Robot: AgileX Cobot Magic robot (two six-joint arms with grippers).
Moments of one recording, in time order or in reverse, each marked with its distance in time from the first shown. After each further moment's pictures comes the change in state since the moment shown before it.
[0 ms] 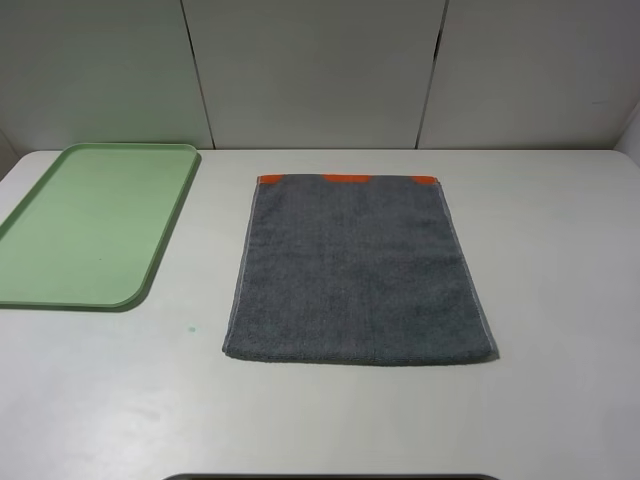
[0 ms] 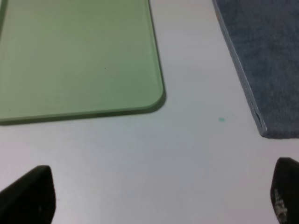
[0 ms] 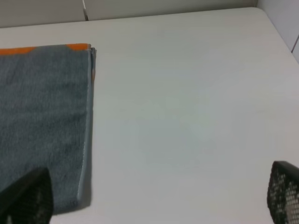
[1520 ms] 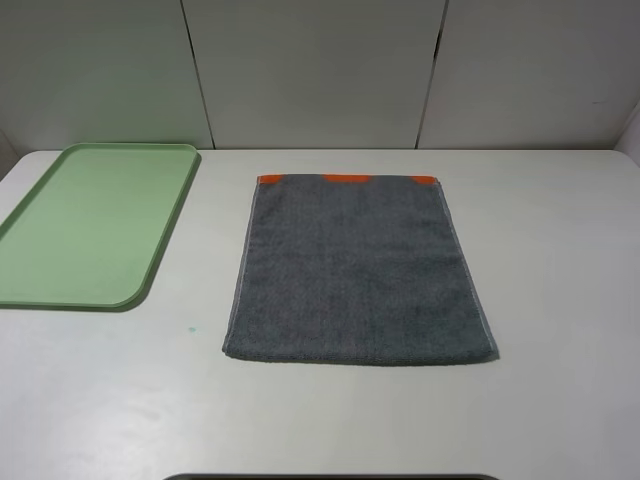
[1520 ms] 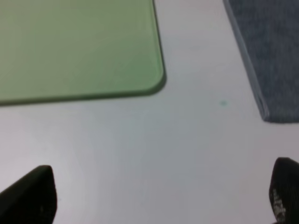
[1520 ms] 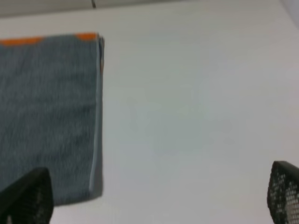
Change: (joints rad) left arm 0.000 0.153 -0.014 0.000 -0.004 -0.008; right arm 0.000 0.189 -0.064 0.035 -0.001 0.000
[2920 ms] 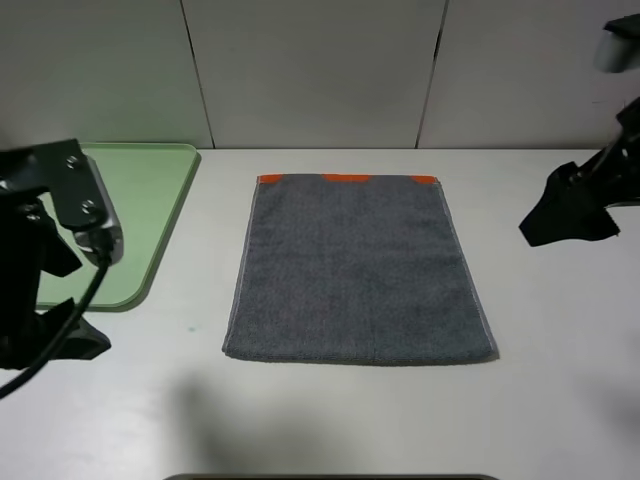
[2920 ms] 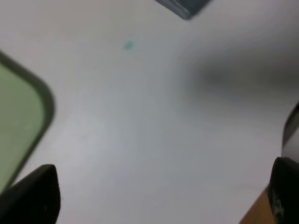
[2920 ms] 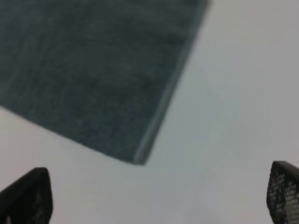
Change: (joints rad) left arm -0.433 0.992 -0.173 0.003 -0.241 0.527; right arm 0.303 0.994 -0.353 0.115 -0.071 -0.403
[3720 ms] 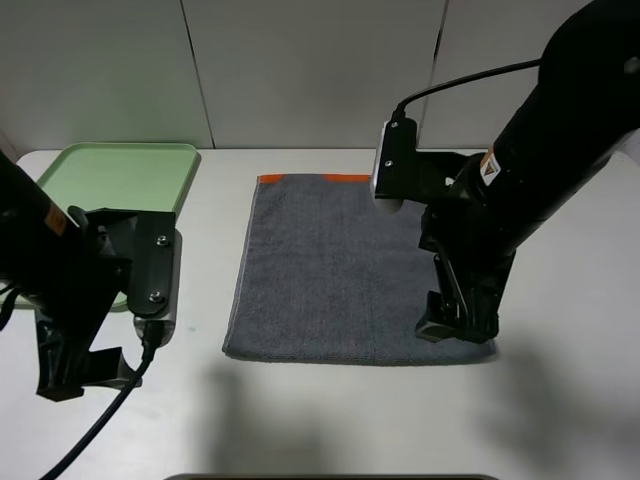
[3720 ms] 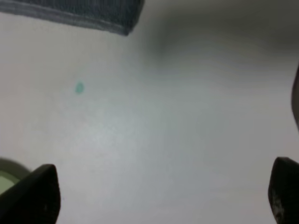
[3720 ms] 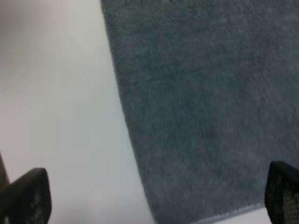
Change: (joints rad) left arm -0.103 0.208 0.000 -0.004 -0.118 0.301; right arm 0.409 0.309 -0.003 -0.056 -0.132 -0.387
